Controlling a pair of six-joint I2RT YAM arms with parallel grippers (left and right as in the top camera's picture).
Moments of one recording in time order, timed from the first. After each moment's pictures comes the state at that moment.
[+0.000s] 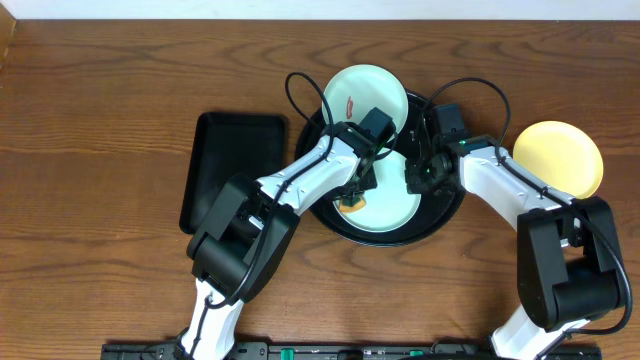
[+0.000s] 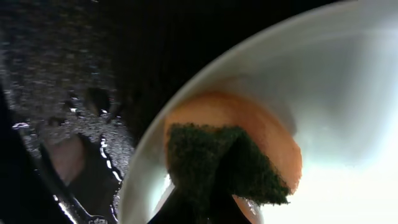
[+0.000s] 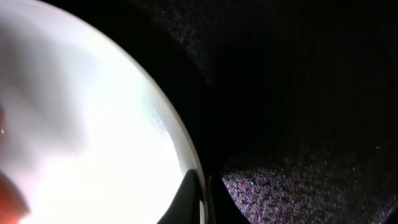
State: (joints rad) left arm -0.67 2.11 1.50 -0.85 -0.06 -0.89; right arm 0.26 1.84 1.08 -0.56 -0.11 0.20
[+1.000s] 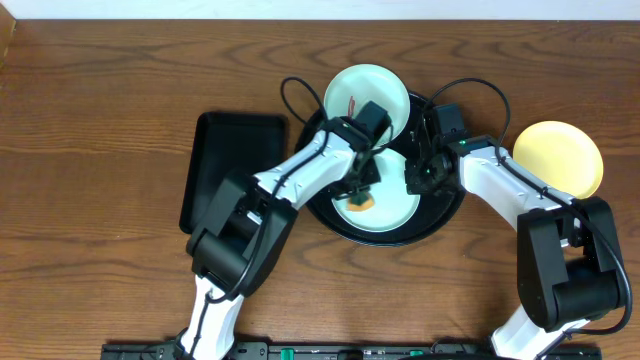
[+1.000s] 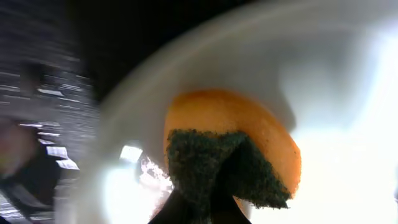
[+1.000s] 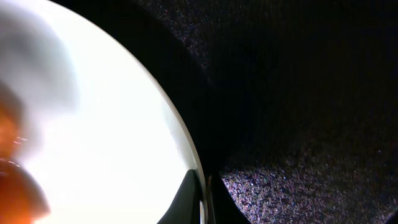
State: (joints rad) left arm -0.63 2.13 1.52 -0.85 0.08 -0.94; right arm 0.26 1.84 1.08 -0.56 -0.11 0.21
